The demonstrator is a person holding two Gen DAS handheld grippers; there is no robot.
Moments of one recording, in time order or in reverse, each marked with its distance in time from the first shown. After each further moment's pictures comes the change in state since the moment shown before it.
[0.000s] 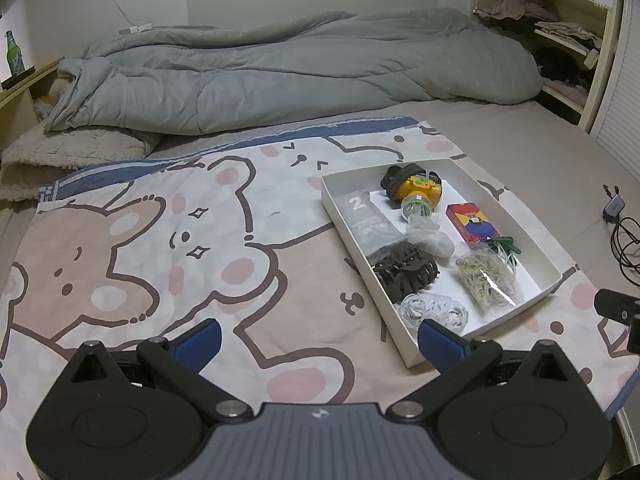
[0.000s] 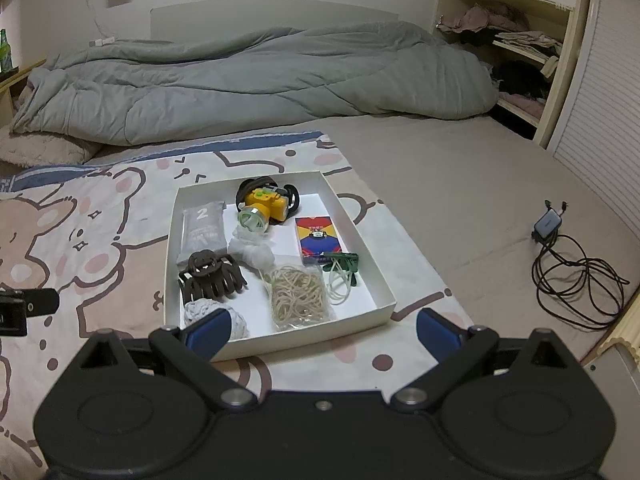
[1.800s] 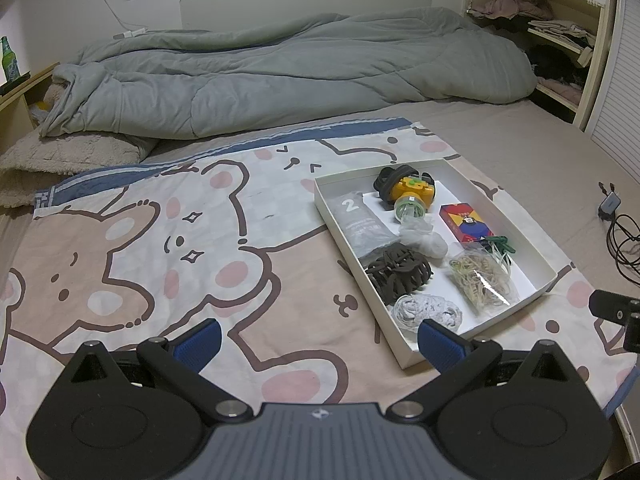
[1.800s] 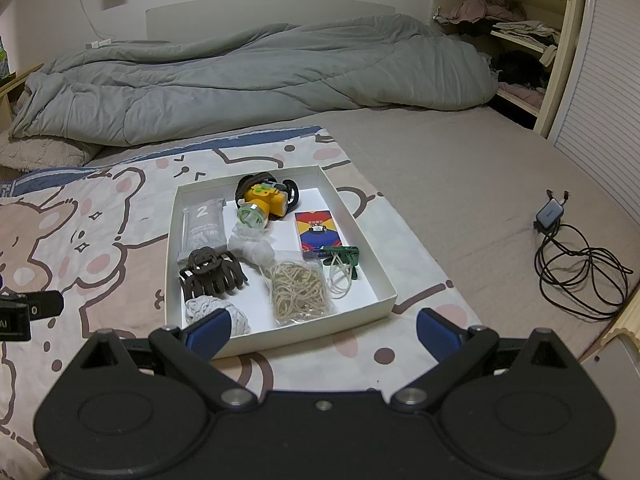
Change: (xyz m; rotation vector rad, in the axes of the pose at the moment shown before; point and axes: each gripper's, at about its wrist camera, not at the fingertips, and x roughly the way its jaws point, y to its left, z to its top) left arm -0.002 -0.006 0.000 0.013 -0.005 -0.008; right arm 0.001 -0.006 -0.002 0.018 0.015 0.013
